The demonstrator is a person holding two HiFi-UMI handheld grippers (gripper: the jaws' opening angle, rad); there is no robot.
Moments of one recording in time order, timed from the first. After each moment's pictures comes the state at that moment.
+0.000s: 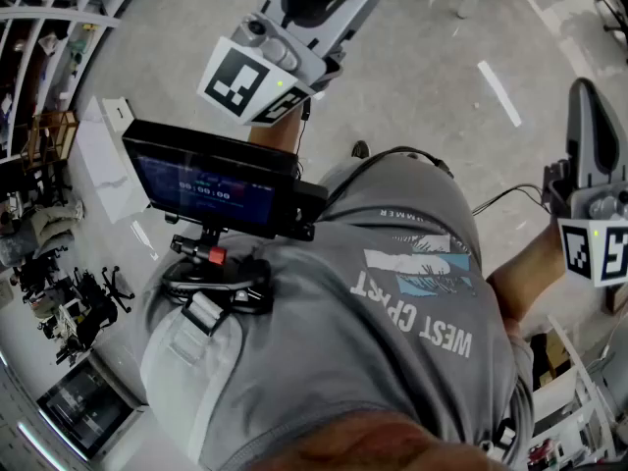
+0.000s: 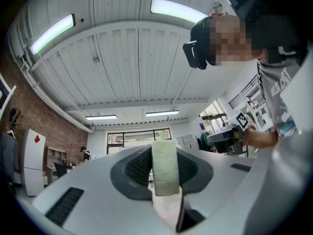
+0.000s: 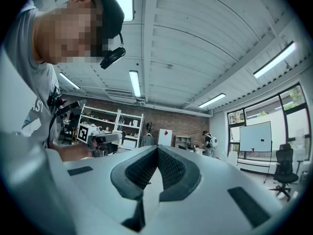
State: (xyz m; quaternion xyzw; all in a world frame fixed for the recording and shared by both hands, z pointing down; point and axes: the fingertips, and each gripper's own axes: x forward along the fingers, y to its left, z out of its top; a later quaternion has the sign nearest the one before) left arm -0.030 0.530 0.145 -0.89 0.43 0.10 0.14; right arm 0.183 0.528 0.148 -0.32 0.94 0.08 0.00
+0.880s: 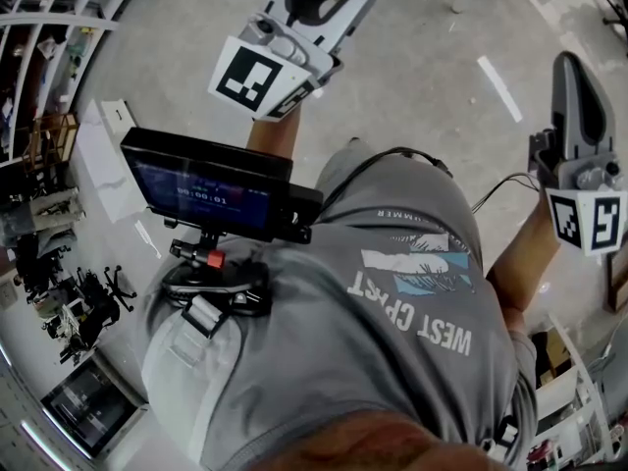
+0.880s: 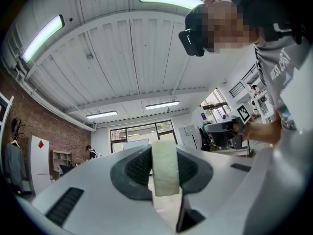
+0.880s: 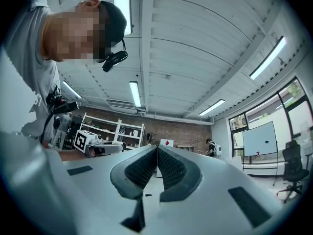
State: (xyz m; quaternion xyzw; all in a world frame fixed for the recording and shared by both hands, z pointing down) left arm -0.022 0.490 0.180 -0.88 0.45 0.05 0.15; right arm 0.182 0.485 0.170 -0.30 0.95 0.07 0.08
